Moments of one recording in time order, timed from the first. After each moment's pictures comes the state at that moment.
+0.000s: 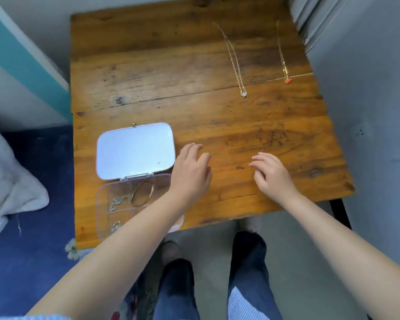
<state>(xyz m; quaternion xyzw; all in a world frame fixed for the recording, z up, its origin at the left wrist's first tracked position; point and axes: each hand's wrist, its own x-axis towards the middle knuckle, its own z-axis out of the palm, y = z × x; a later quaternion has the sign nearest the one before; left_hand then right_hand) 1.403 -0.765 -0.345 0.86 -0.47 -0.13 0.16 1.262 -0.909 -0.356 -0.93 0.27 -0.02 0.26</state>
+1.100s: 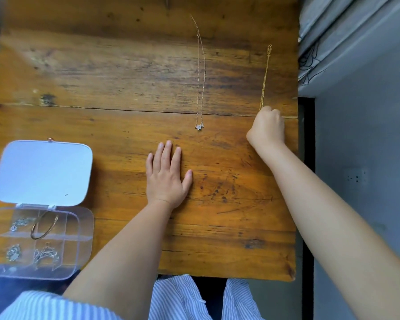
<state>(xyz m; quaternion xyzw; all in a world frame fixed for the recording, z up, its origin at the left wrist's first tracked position) 1.390 -0.930 -0.412 0.95 -0.23 -0.17 0.08 1.388 -1.147 -0.365 -0.87 0.44 0.11 0.18</state>
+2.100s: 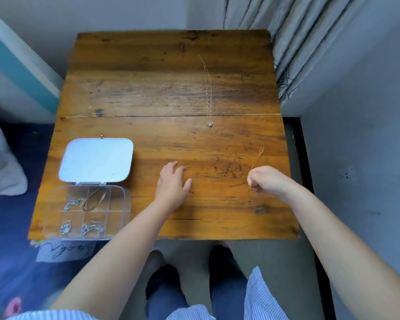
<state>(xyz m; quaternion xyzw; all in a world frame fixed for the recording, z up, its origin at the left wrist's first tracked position) 1.358 -0.863 -0.357 0.93 -0.21 -0.26 0.18 1.254 -1.055 -0.283 -0.73 0.40 0.28 0.49</state>
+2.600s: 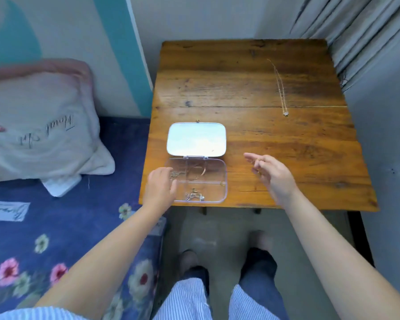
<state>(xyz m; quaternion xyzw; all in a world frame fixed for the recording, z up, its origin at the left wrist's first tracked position) 1.418 -0.581 -0.310 0.95 -0.18 -0.18 0.19 1.300 -0.791 -0.244 -0.63 0.33 -0.04 0.70</state>
